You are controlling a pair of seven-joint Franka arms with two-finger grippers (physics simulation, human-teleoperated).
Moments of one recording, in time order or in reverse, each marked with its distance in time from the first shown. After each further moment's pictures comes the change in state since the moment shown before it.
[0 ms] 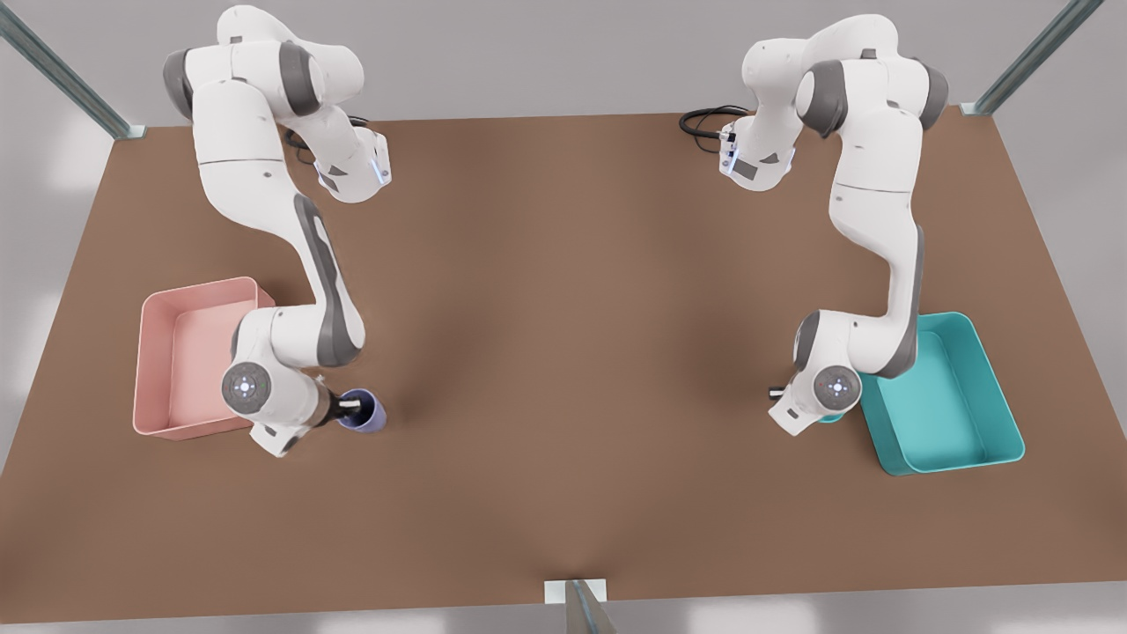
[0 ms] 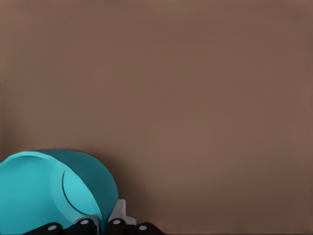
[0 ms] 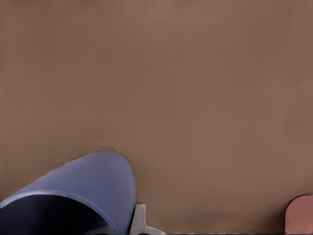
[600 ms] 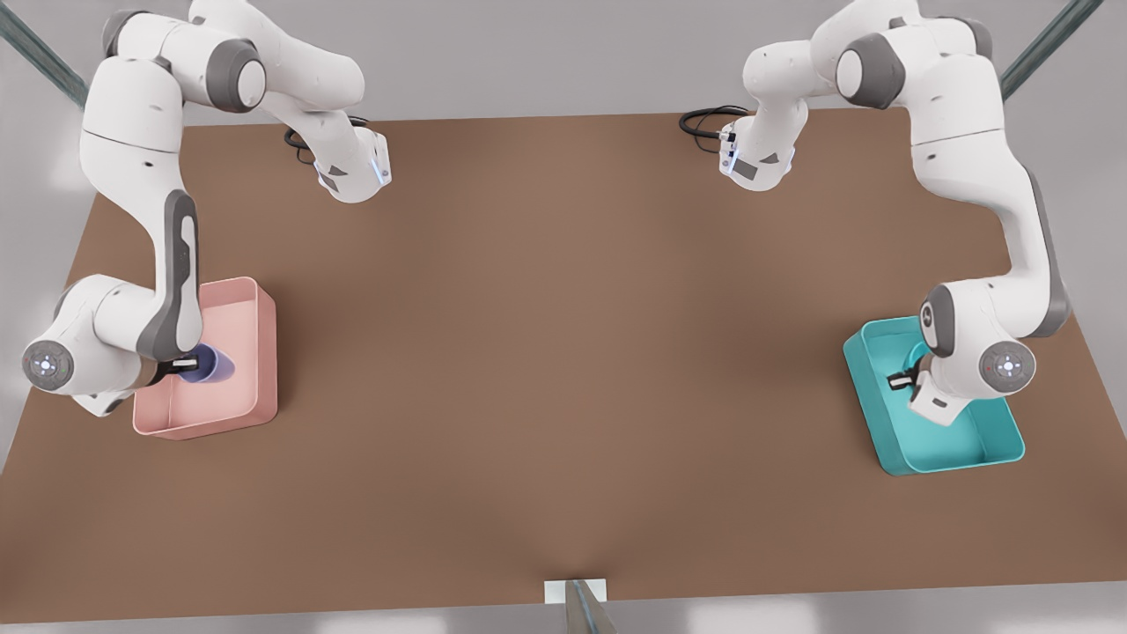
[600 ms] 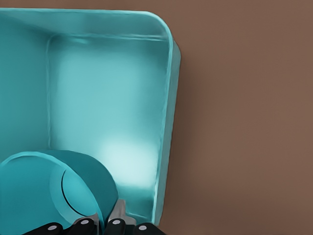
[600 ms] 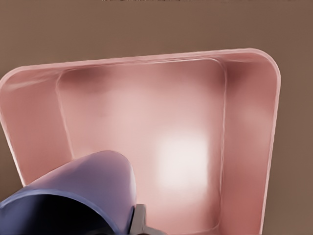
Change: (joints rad) left arm 0.214 -0.120 0.083 0.072 -0.005 -0.179 0.034; right arm -0.268 -0.026 -0.149 -0.107 -0.172 -0.096 -0.314
